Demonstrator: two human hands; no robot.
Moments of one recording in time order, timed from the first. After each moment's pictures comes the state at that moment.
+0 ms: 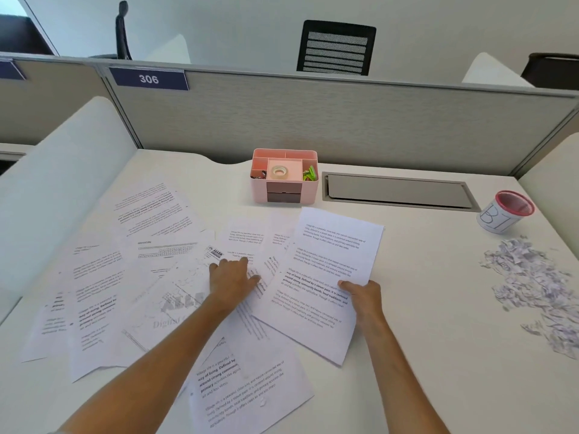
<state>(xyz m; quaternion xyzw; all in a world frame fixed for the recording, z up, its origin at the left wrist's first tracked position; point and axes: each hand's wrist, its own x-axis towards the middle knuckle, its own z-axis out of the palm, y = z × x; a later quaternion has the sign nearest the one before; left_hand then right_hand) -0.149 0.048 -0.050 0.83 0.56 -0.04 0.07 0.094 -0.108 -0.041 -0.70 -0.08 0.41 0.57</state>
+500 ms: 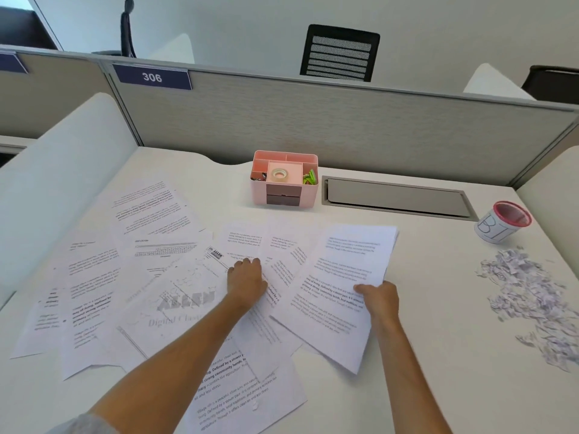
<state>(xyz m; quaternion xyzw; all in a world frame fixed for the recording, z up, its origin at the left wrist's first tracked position) -0.109 0.036 -0.047 0.82 0.56 -0.05 0.14 0.126 -0.116 -0.023 -0.81 -0.10 0.33 0.48</state>
